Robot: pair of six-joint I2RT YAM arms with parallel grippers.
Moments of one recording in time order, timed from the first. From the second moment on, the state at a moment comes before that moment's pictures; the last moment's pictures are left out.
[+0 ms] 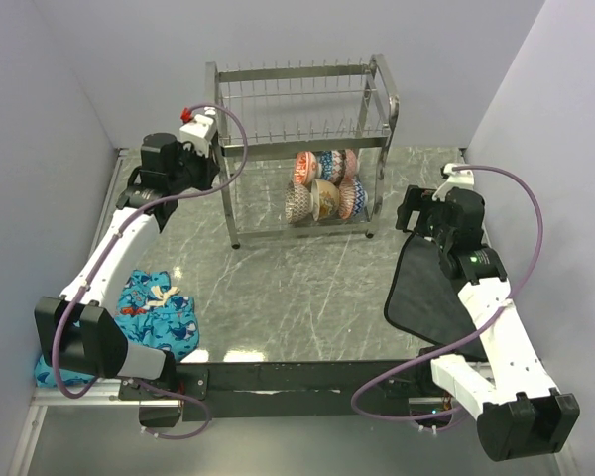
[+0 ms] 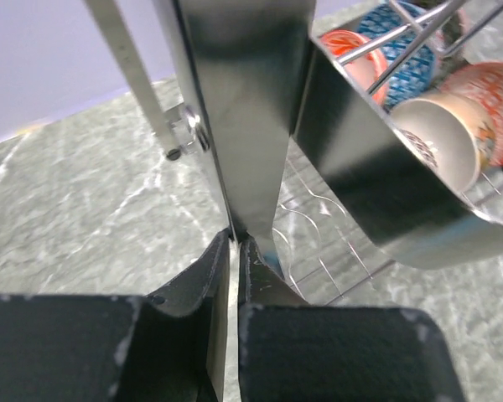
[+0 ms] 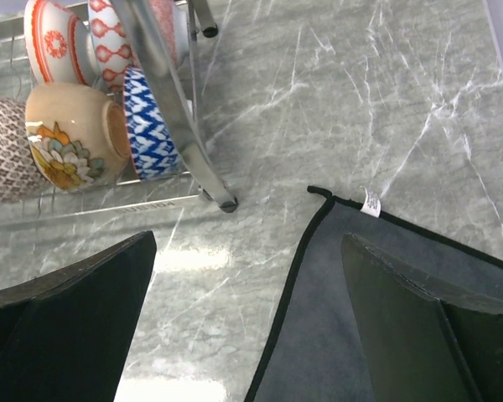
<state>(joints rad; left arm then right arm) -0.19 1.39 1.27 -0.23 0.24 0.09 0.10 0.94 0.91 -0.37 0.07 0.17</state>
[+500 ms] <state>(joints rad) -0.12 1.22 1.15 -0.24 0.13 0.08 0.09 0.87 0.89 -0.44 0.02 0.13</state>
